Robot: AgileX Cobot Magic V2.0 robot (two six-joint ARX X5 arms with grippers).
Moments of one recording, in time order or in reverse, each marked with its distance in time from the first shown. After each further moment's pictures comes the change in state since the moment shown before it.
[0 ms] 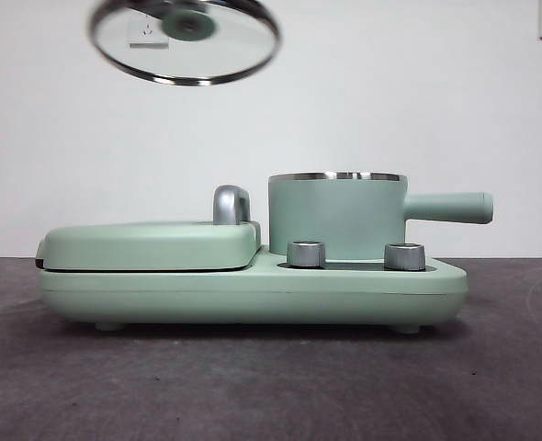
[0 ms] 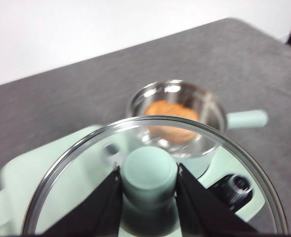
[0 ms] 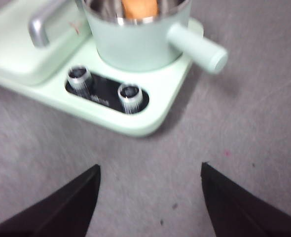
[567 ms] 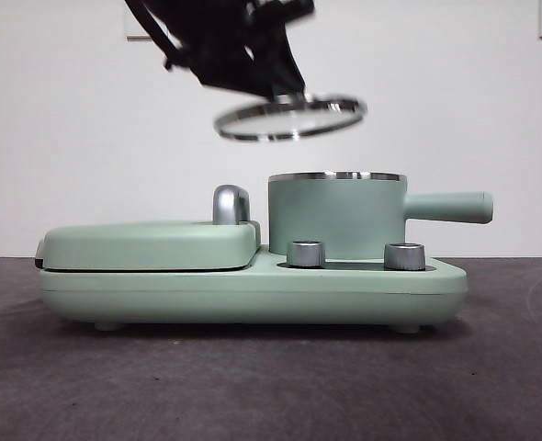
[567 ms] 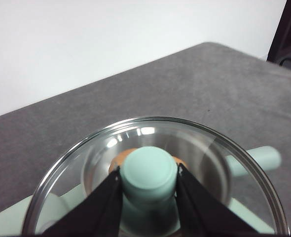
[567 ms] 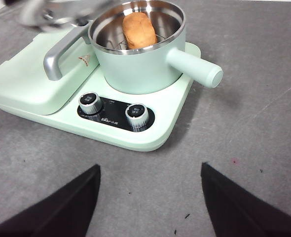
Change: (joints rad) left arm -0.050 0.384 0.019 0.478 0.002 0.060; right arm 0.000 -0.075 0.000 0.000 -0.002 0.088
